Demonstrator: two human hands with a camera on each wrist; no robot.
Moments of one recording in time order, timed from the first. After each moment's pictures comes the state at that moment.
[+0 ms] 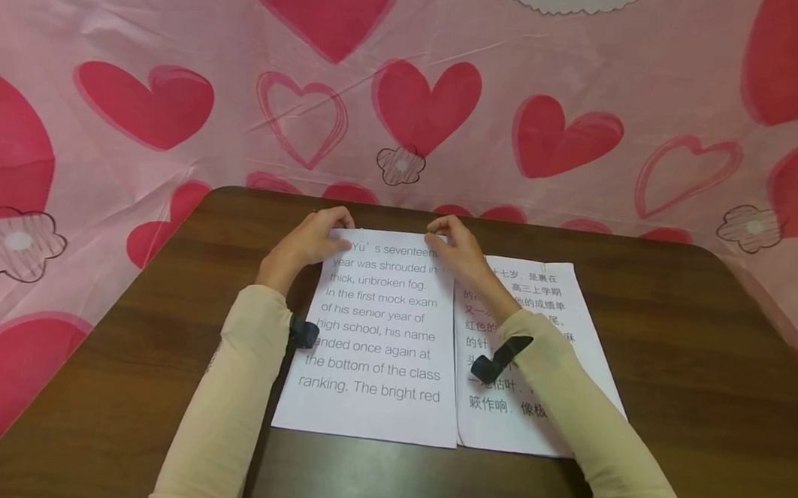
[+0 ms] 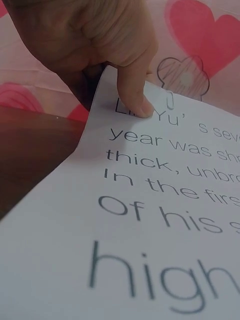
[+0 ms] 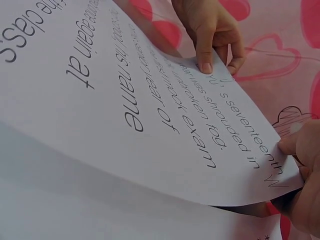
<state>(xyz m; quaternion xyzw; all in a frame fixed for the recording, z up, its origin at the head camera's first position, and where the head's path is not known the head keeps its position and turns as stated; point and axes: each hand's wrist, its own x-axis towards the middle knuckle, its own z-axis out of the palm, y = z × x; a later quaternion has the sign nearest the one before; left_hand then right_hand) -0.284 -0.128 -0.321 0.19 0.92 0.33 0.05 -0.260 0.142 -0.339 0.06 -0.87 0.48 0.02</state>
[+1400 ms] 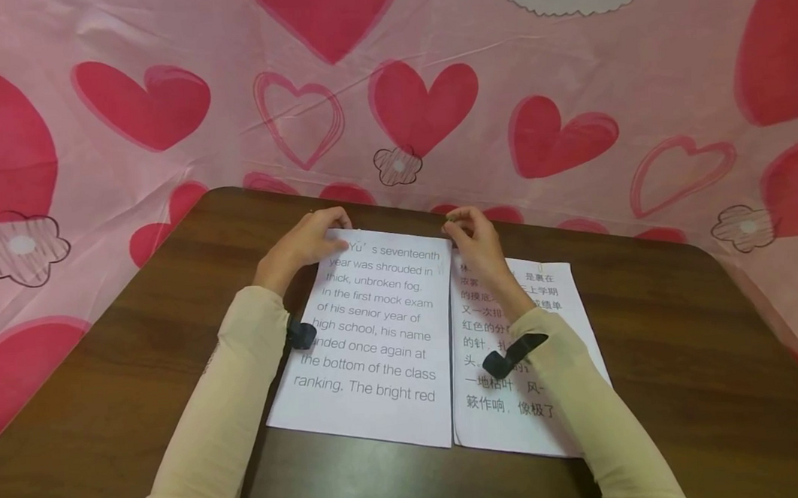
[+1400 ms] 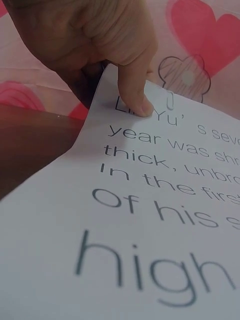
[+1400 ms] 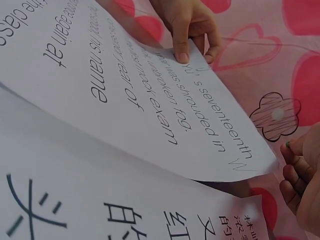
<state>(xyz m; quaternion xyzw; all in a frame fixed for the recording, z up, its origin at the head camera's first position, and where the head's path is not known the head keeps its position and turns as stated) -0.282 -0.128 -0.320 0.18 0.92 0.34 0.05 -0.261 0.165 -0.332 0.03 -0.84 0.54 0.07</state>
